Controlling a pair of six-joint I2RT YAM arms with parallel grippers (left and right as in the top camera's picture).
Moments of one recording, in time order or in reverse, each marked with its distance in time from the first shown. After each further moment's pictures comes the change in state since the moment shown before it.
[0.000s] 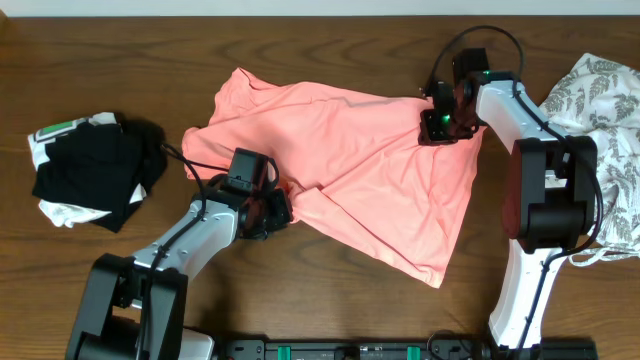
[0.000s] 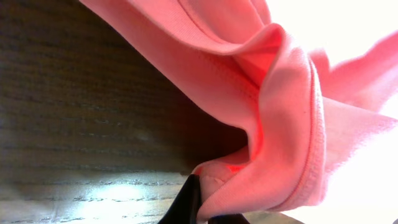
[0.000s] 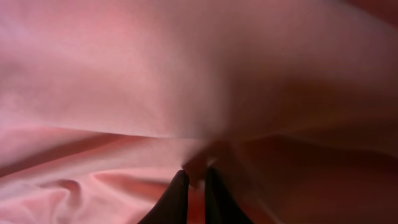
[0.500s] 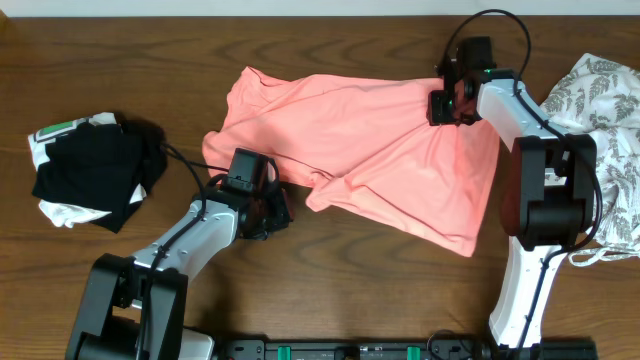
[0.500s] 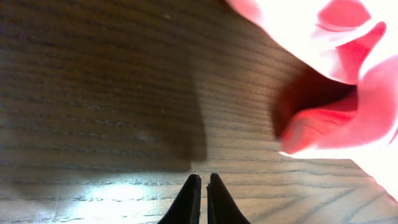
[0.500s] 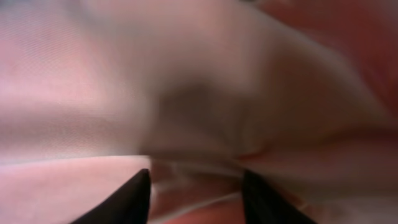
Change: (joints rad) left arm 0.000 0.000 0.000 0.000 0.000 0.000; right arm -0.012 0.022 0.023 0.224 0.223 0.100
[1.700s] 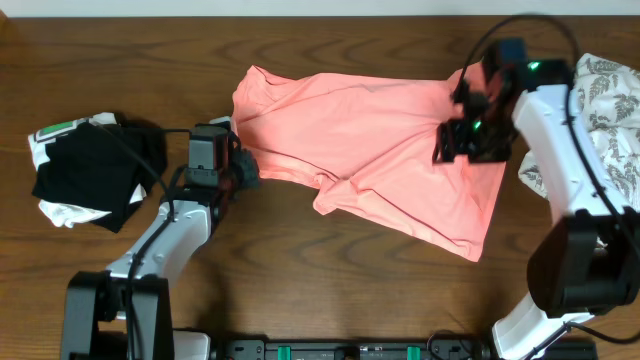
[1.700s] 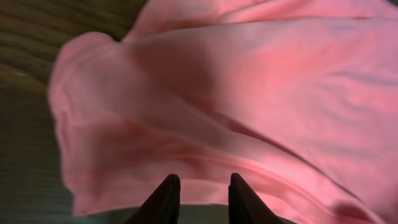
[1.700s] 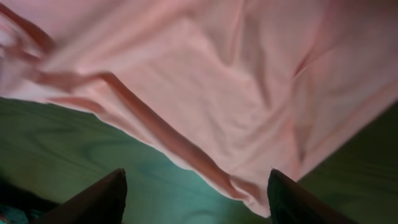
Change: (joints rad) left arm 0.180 -0.041 0.000 0.354 -0.247 0.257; right arm 0.025 -0.404 -0.101 -0.677 -0.138 0.002
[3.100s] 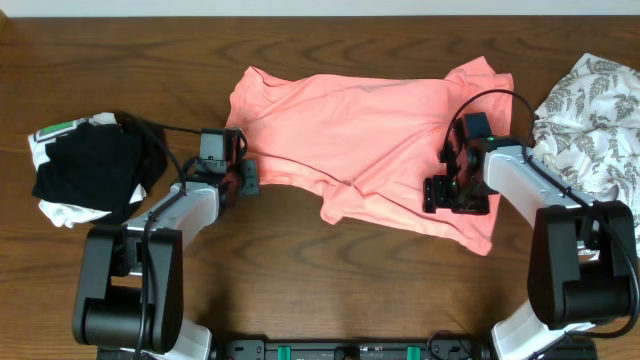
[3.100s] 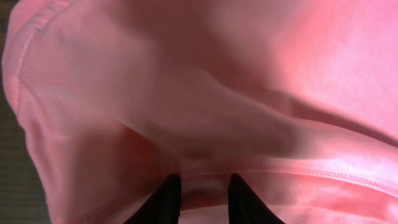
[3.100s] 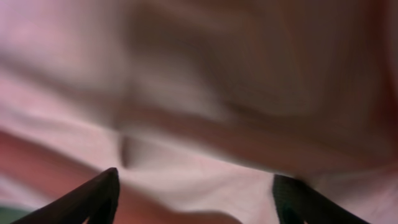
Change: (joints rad) left arm 0.000 0.177 0.062 -0.108 -0.053 0.113; right arm 0.023 -0.045 -0.525 0.487 0.148 0.135
